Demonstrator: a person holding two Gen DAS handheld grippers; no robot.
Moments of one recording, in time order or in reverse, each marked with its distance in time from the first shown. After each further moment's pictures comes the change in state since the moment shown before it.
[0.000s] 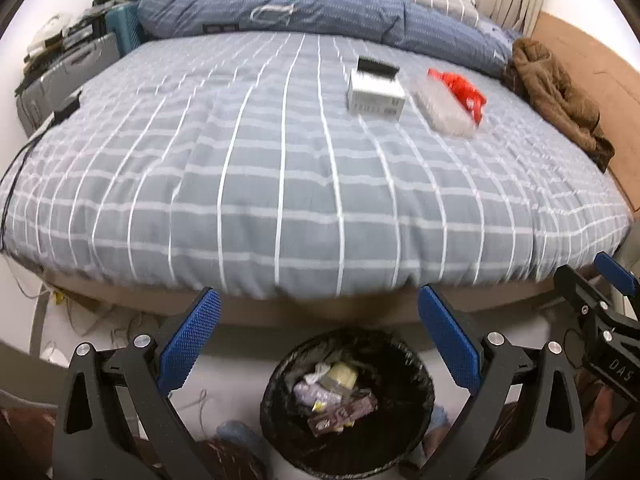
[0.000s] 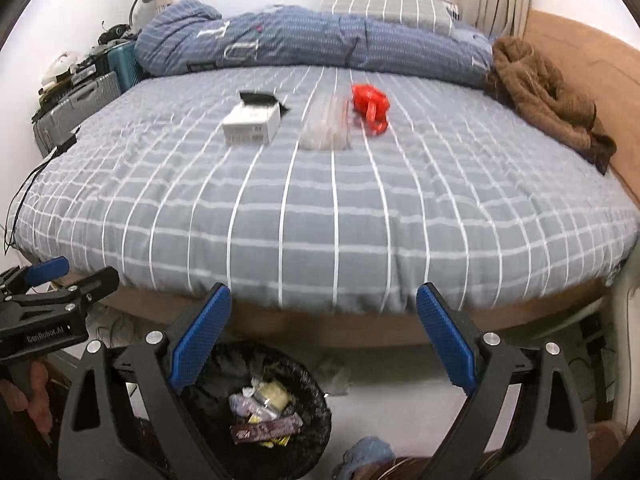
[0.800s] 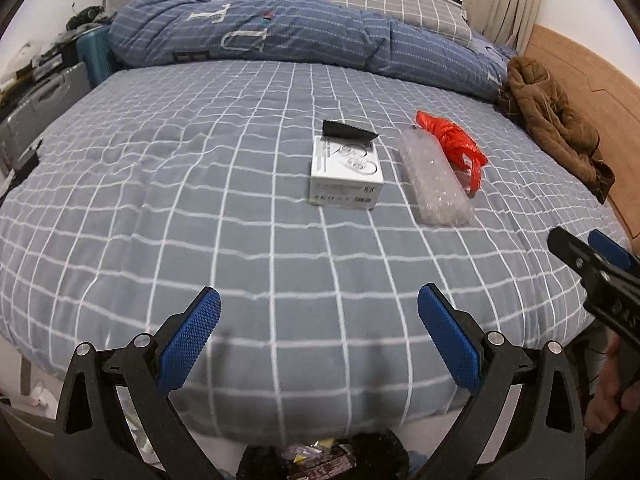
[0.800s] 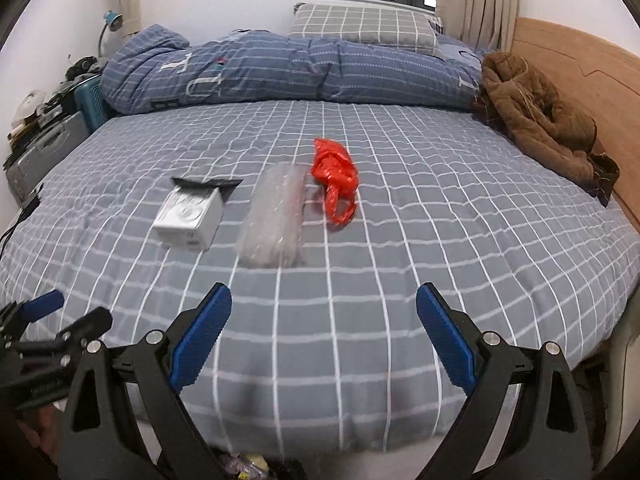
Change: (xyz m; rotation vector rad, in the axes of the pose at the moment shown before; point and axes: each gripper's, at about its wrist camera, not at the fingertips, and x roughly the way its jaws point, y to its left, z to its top) left arm 0.059 -0.040 0.104 0.017 -0.051 -0.039; right arm 0.073 -0.049 0.120 0.059 -0.048 -0.041
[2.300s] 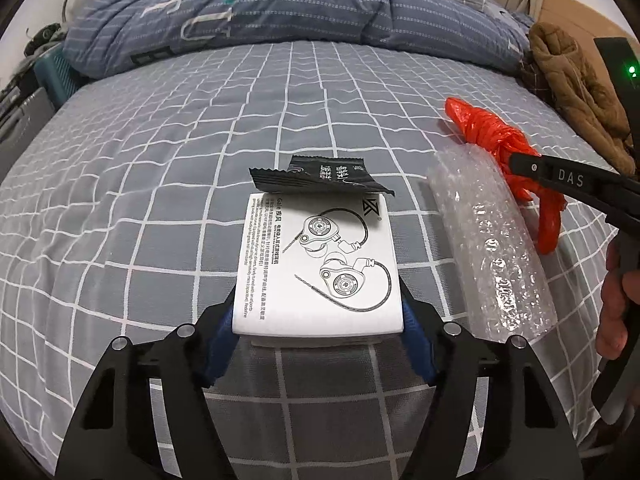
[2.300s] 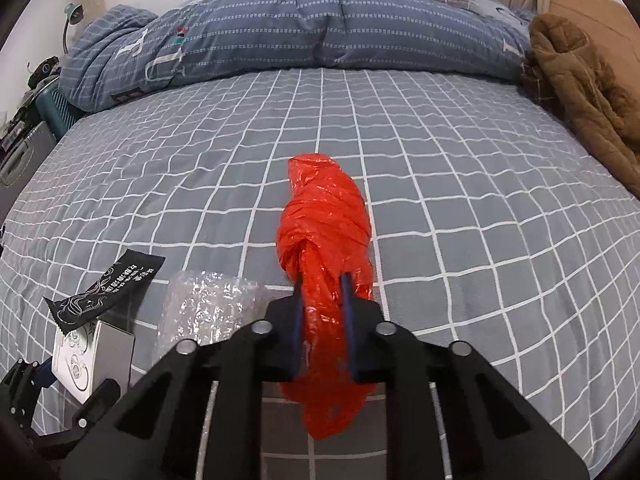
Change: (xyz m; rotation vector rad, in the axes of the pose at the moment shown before) left arm 0.137 -0.032 0.091 0.084 0.080 0.048; right arm 0.203 -0.014 0.115 0.029 0.139 0.058
